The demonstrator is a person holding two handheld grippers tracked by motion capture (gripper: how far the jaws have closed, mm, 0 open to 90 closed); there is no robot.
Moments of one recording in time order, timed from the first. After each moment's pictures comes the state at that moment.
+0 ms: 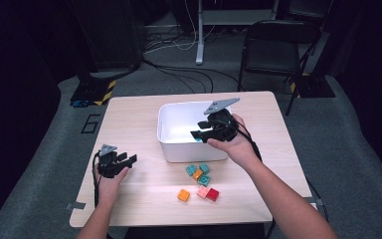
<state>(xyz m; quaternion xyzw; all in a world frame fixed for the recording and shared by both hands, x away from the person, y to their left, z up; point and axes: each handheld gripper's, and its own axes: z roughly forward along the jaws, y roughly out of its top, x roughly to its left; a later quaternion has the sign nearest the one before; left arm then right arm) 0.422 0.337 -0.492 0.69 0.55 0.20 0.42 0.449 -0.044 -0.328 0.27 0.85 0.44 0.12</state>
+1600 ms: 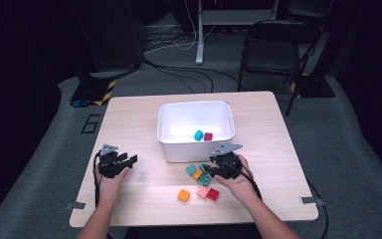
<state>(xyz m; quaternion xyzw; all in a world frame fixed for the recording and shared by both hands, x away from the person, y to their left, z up) 0.424 0.336 -0.494 0.69 0.55 0.20 0.42 0.415 -0.065 -0.465 0.33 0.84 0.40 0.14</state>
